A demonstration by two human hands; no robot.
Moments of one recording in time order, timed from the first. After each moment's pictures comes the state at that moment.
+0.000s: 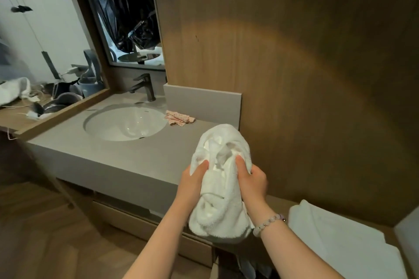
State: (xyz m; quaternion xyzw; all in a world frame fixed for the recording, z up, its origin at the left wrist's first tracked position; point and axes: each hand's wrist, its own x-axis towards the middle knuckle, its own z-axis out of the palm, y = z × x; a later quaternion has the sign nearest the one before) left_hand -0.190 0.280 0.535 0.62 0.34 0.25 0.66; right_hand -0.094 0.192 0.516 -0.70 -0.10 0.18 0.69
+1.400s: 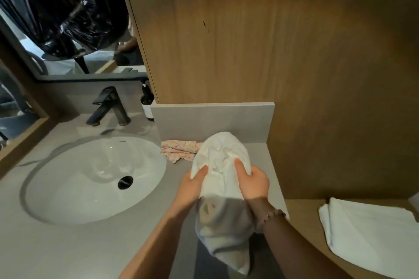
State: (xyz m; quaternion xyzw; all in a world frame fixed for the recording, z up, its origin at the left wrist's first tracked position) left_hand -0.064 0.574 0.483 0.67 0.30 0.07 0.67; right_hand 0.010 0.448 0.470 -0.83 0.01 0.10 0.55
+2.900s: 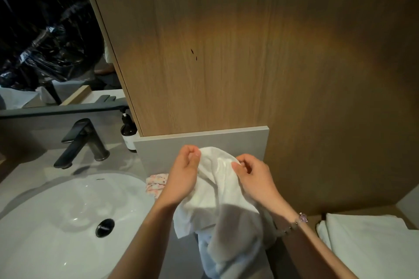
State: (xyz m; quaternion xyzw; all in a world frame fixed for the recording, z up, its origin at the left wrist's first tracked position) left_hand 0.013 0.622 0.544 0.80 0.13 0.17 0.56; right_hand 0.064 0.458 0.526 -0.82 -0.17 0.01 0.55
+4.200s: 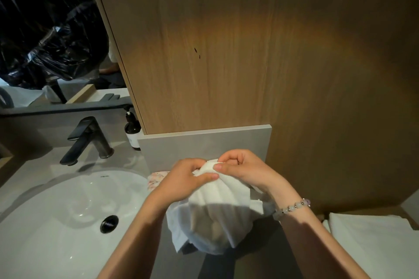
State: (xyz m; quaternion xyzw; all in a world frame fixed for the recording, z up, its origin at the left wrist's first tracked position) left_hand -0.001 0.637 0.552 0.89 -0.01 0.03 0.46; right_hand 0.064 0.469 0.566 -0.71 -0.24 0.27 0.61
